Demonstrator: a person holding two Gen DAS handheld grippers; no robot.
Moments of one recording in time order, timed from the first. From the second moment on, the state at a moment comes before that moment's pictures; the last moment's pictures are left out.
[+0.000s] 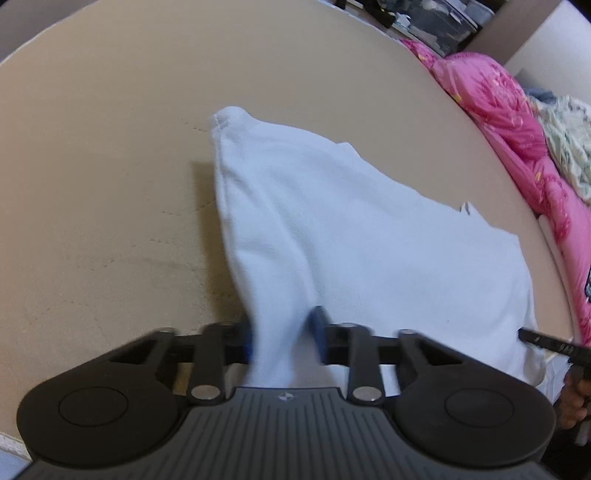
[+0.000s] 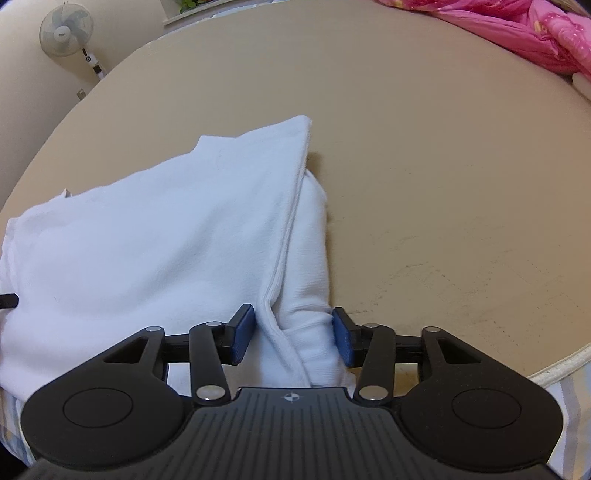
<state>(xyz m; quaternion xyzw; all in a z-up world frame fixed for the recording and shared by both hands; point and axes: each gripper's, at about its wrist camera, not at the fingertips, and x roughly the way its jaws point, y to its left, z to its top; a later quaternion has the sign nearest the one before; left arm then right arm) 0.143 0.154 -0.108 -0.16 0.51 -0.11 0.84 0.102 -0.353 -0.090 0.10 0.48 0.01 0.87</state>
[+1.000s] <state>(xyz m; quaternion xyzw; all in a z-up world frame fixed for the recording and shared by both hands) 0.112 0.164 -0.030 -0.16 0.46 -0.11 0.87 0.087 -0.332 -0.047 0.09 0.40 0.04 0.91</state>
